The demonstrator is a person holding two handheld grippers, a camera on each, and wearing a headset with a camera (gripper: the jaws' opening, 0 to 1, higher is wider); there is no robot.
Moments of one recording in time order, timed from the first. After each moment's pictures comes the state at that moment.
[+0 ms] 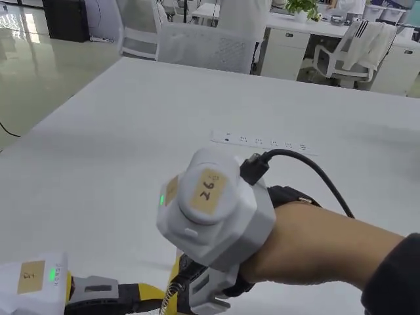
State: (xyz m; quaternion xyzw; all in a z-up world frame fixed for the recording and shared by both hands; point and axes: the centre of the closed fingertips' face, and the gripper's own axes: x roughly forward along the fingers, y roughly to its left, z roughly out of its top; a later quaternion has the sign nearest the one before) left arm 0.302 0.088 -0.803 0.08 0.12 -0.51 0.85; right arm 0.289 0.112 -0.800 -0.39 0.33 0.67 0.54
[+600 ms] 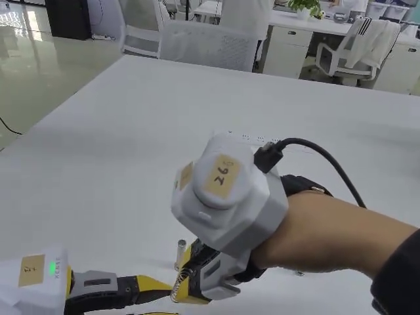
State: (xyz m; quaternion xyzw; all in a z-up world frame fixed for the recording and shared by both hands) left arm 0.307 0.093 -0.805 0.07 0.13 -0.50 0.86; right arm 0.309 0.100 -0.792 -0.39 0.33 0.65 0.56
